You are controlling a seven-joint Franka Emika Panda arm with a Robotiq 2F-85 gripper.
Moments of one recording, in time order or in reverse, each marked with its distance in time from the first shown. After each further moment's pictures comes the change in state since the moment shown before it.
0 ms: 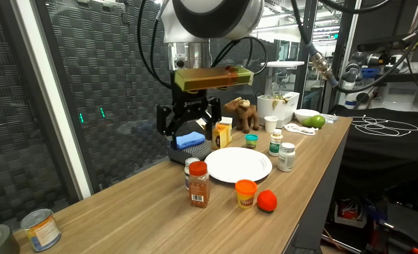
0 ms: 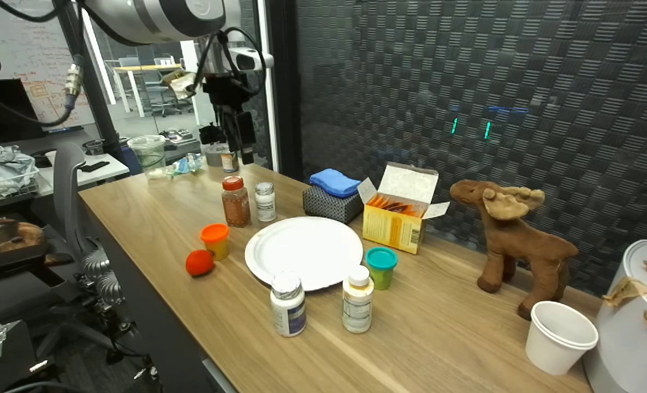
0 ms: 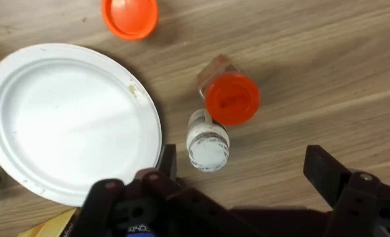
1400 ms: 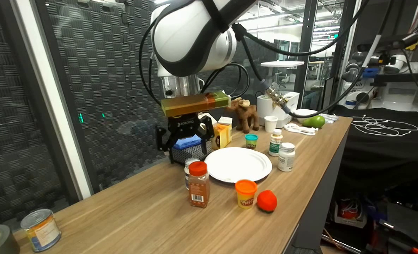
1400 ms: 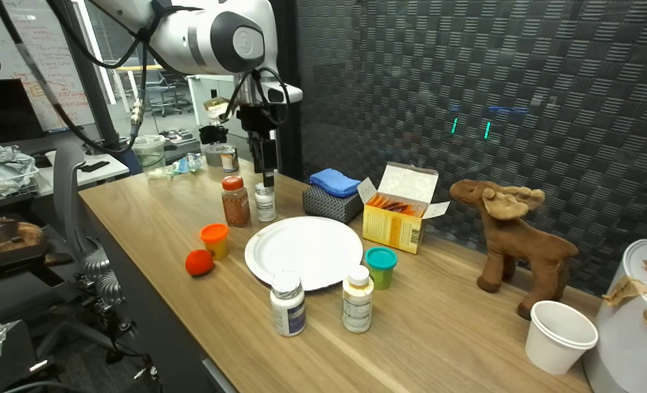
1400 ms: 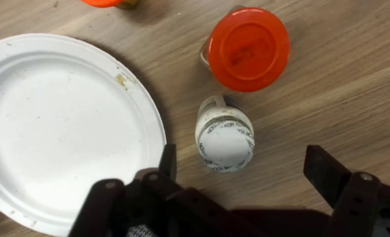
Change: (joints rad) arm 0.044 0.218 -0.093 0.200 0.038 -0.073 0.070
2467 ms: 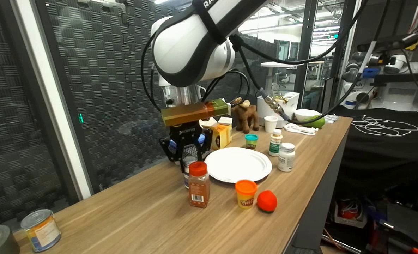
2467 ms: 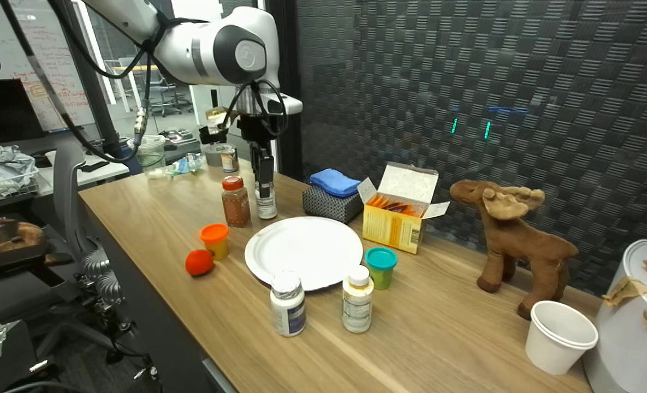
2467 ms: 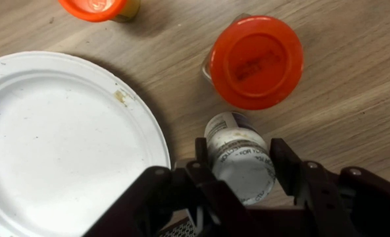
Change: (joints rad) arm 0.017 0.028 -0.020 0.001 0.016 -0.007 0.029
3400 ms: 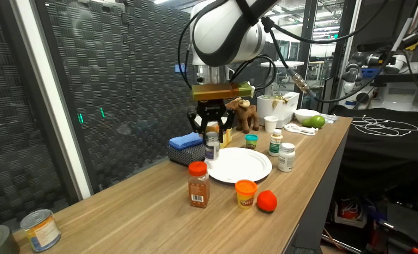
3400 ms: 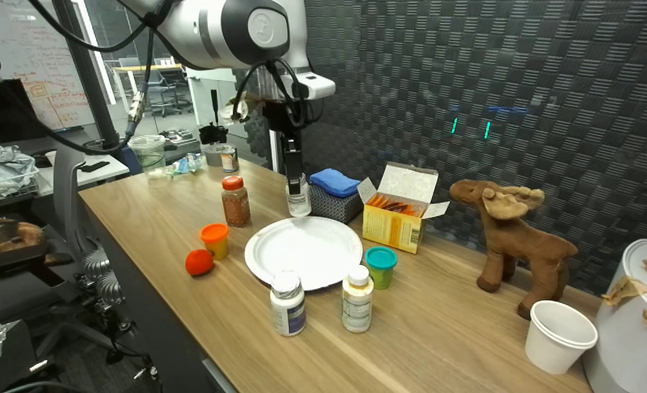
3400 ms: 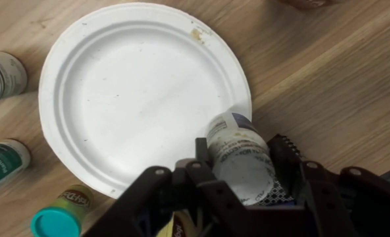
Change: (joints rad) arm -0.081 -0.142 -0.073 -0.142 0.008 0.102 0.041
